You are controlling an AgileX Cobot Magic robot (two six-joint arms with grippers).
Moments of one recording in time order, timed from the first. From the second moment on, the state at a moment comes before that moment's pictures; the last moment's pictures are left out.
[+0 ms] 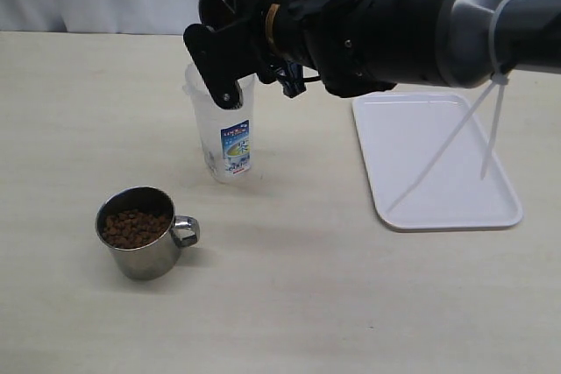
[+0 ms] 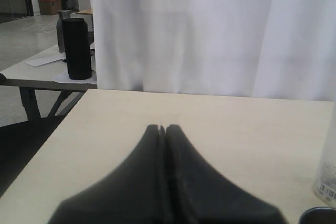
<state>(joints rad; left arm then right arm) 0.05 0.00 0.00 -0.04 0.16 0.03 0.85 1.89 -1.33 -1.73 0.28 0.05</state>
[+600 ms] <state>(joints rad) 0.05 0.00 0.00 -0.04 0.16 0.03 0.85 1.89 -1.33 -1.73 0.28 -0.03</state>
